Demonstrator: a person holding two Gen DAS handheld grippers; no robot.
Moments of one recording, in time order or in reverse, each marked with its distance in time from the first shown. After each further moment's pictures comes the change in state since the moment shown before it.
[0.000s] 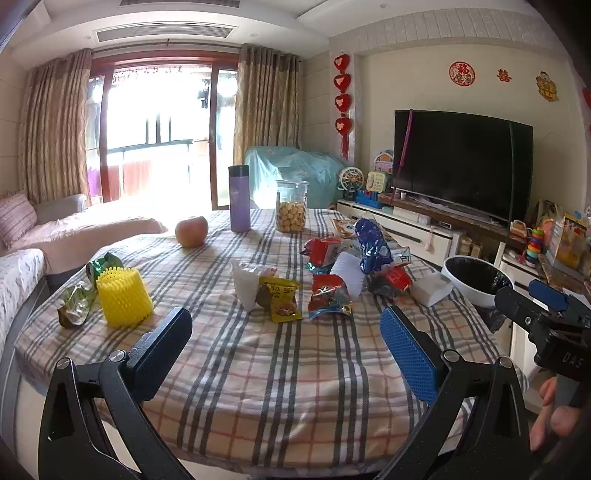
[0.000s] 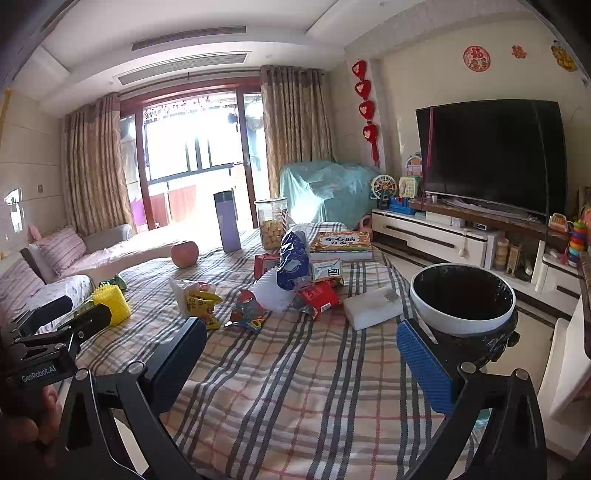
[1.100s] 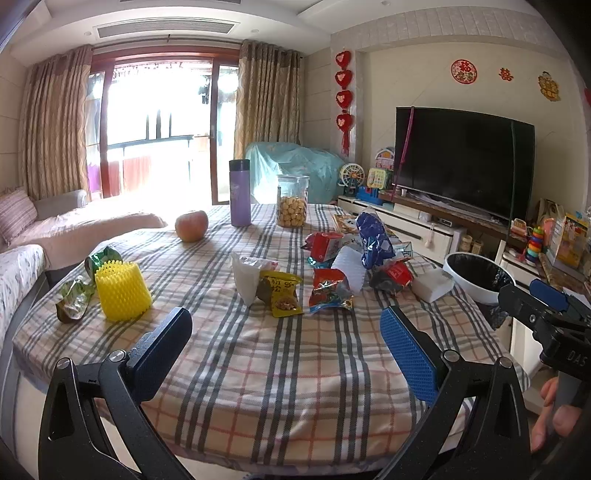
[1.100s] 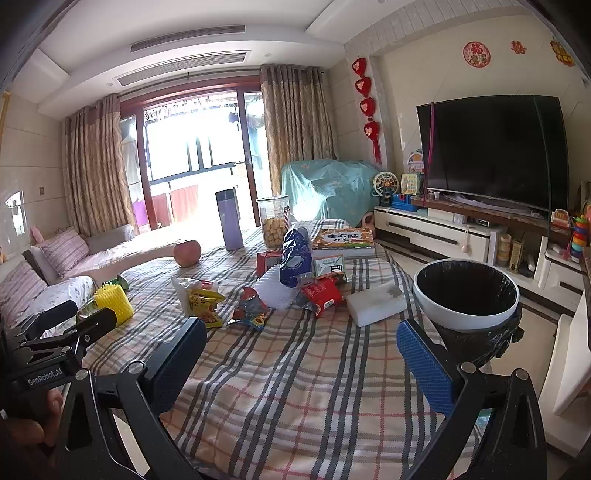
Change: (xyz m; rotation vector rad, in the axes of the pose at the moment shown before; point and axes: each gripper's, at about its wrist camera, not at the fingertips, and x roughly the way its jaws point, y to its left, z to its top) left arm 0.004 0.001 -0.004 -0.005 0.018 -0.001; right arm 0.000 0.001 -0.003 0.006 0.006 0.009
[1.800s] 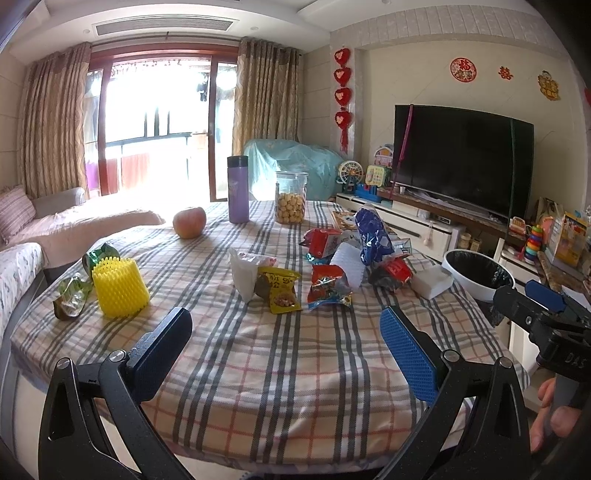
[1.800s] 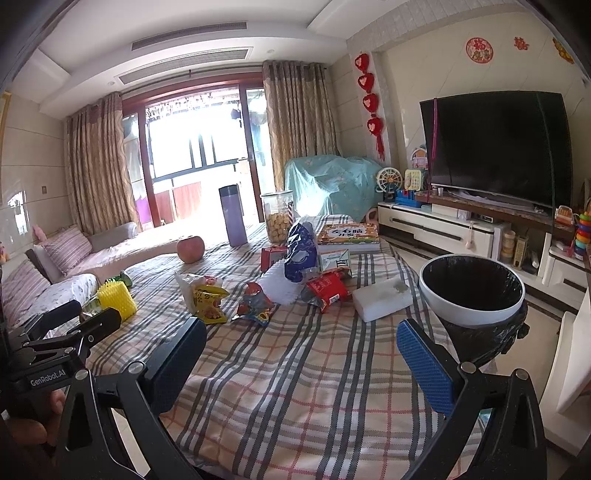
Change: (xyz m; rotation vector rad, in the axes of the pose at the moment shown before) left arm 0.003 0.001 -0.004 0.001 0.007 -0.008; right arm 0.005 0.001 -0.003 0.009 0.019 0.017
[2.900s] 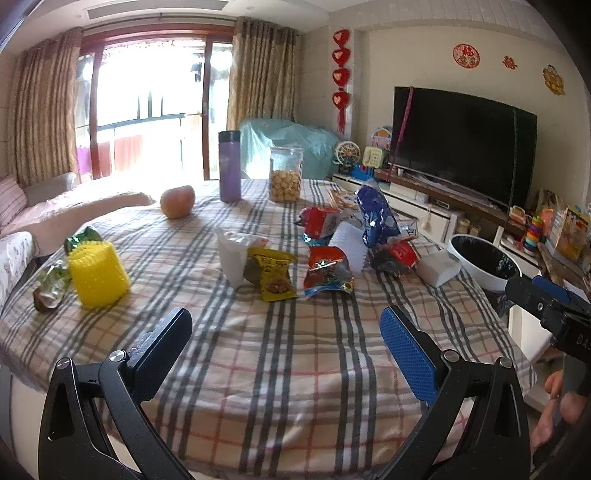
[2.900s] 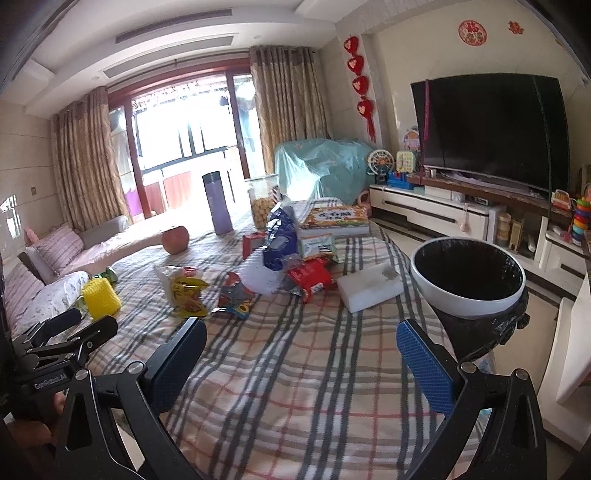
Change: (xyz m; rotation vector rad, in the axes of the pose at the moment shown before) left arm 0.044 -0.002 -0.005 -0.004 0.093 -0.028; right arm 0.027 -0.025 0.000 0.036 0.071 -0.034
